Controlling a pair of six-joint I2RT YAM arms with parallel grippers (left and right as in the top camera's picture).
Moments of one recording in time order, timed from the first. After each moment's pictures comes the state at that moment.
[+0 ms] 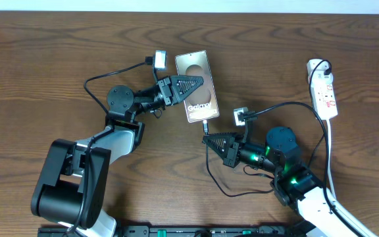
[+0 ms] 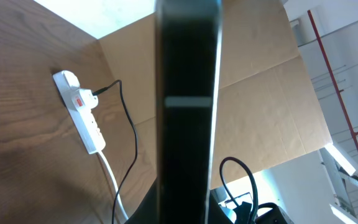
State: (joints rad) left arm -0.24 1.75 0.71 1.33 0.99 -1.42; right arm 0.52 1.06 0.41 0.35 -0.63 0.81
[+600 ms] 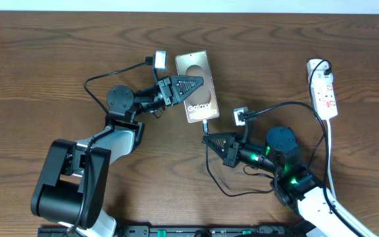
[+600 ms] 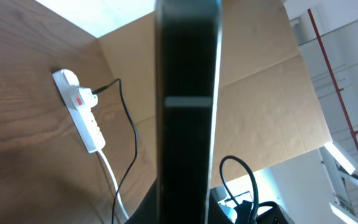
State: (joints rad) left arm -0.24 1.75 0.71 1.33 1.00 -1.42; right arm 0.52 1.06 0.41 0.36 -0.64 0.81
